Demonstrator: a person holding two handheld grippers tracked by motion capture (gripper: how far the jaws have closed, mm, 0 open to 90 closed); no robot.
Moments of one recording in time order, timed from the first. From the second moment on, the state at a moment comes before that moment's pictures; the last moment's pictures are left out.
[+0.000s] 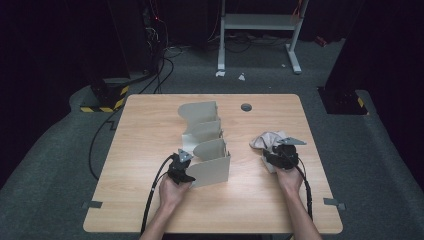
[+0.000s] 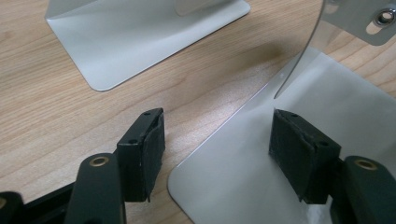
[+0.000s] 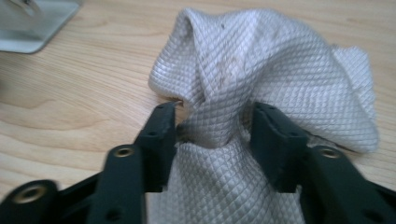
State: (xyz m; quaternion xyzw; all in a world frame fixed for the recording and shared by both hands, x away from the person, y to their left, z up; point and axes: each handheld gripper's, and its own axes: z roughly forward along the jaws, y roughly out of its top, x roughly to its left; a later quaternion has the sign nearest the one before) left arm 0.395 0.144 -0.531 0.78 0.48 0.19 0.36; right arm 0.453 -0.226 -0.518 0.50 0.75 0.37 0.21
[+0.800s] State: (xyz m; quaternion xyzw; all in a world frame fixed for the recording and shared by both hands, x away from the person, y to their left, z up) left arm 0.436 0.168 -0.473 0.77 0.46 0.21 0.39; right arm 0.385 -0.166 -0.516 0.39 0.81 0.41 0.14
